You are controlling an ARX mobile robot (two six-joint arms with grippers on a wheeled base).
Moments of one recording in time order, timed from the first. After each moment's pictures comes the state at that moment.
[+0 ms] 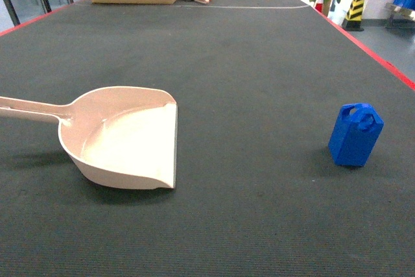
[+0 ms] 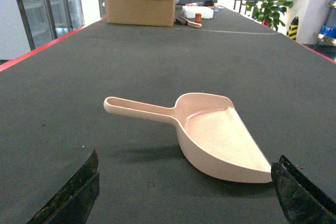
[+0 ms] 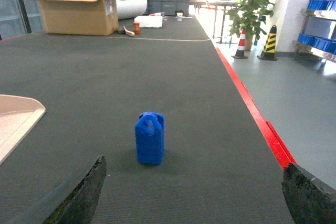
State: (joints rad) left arm 0.00 0.01 0.02 0.00 0.00 0.00; right arm 0.00 0.00 0.01 0.00 0.00 0.00
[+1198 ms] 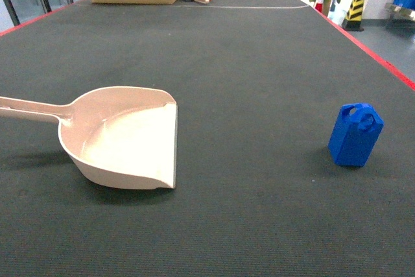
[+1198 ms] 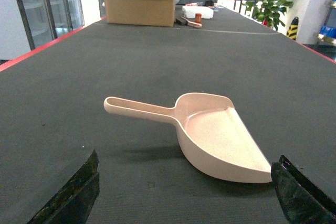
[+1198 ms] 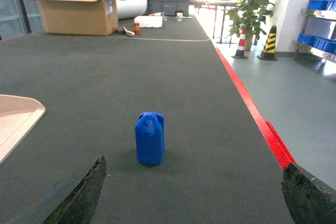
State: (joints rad) left arm 0.00 0.01 0.02 0.00 0.00 0.00; right arm 0.00 0.00 0.01 0.00 0.00 0.00
